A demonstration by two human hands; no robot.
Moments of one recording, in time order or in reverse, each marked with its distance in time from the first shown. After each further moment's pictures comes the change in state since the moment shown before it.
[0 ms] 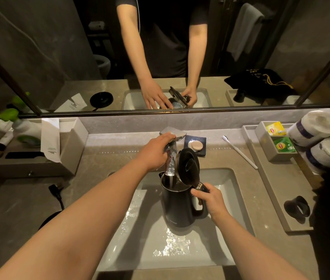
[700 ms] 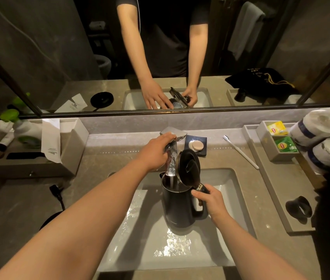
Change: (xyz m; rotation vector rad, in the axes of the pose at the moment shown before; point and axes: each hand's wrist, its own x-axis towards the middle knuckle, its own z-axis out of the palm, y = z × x) left_hand 0.000 -0.002 0.000 0.007 0.003 -0.011; right_hand -0.001 0.003 0.003 0.009 0.013 0.021
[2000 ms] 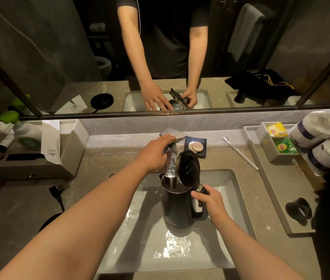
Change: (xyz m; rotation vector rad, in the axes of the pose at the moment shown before) left_hand 0.001 -0.002 0.000 -0.002 -0.003 0.010; right_hand 0.003 0.004 -0.003 0.049 -0.022 -0.009
